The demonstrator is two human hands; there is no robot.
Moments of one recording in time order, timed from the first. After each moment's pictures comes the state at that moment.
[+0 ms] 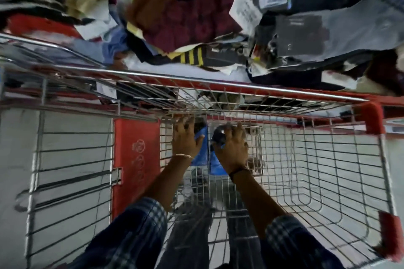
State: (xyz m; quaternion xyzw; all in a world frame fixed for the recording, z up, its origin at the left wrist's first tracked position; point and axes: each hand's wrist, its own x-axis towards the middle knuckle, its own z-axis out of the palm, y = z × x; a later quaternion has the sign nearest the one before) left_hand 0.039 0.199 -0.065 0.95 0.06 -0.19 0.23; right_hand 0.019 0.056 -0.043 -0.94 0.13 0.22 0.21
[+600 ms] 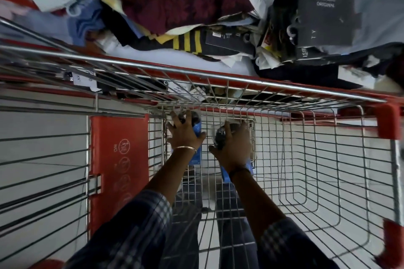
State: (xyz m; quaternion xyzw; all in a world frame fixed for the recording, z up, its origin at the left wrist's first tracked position) left_hand 0.051 0.176 -0.105 0.92 0.15 -0.27 0.23; right_hand 0.017 0.038 -0.084 -0.94 0.15 0.26 0.14
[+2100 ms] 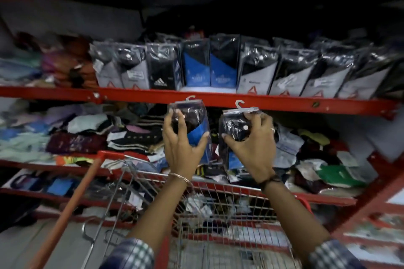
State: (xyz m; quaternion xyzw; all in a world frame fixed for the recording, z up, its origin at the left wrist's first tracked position) left_hand 0.071 0.182 0.335 0.85 -0.03 0.42 0.31; right_hand 0.064 0.010 0.364 -0.88 -0.01 -0.36 0.32
